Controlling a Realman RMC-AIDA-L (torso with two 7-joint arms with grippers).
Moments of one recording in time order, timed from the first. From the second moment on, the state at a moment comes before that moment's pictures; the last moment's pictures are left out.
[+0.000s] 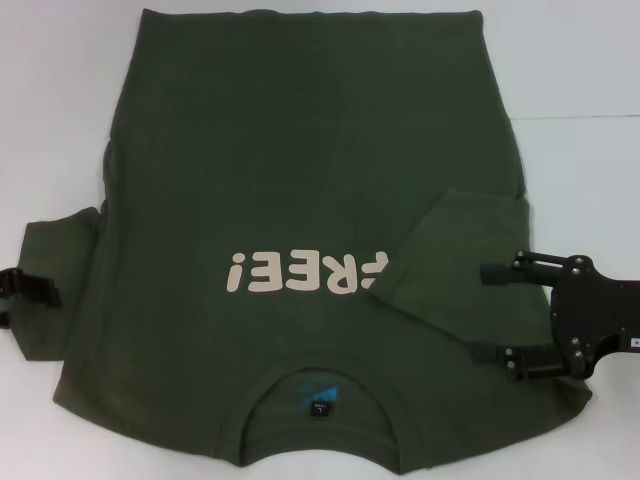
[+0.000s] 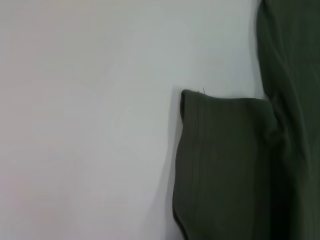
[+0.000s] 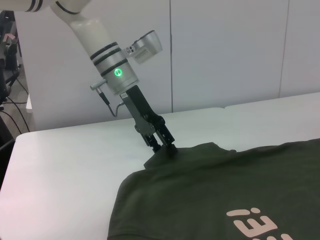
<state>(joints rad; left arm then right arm) -0.63 -2.09 0.52 0.98 2.85 1.31 -2.73 0.42 2.09 -0.67 -0.89 -2.04 -1.76 1.24</state>
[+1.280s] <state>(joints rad) -0.60 -2.08 0.60 1.06 2.86 1.24 -2.62 0.42 2.09 -0.66 -0.89 -2.03 -1.76 1.27</state>
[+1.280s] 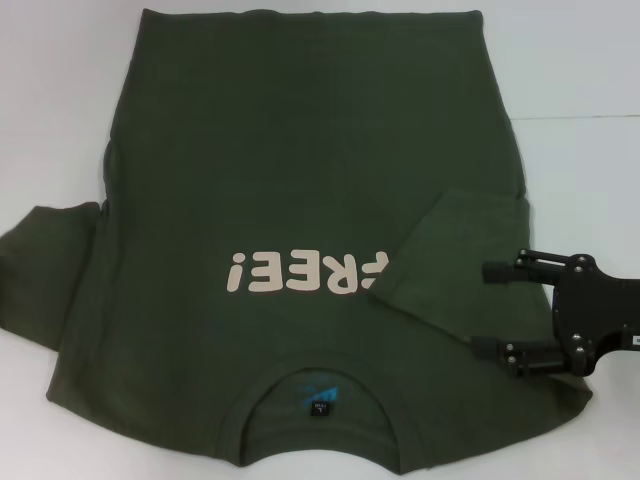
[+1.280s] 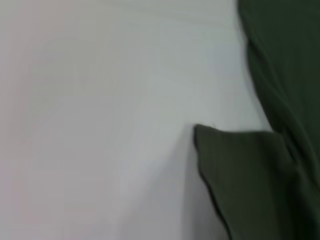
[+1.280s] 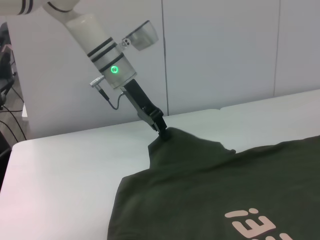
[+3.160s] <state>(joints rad) -0.76 -2.16 0.84 1.00 2.73 1.19 -2.72 0.43 2.09 -0.67 -0.85 -2.03 -1.73 1.28</state>
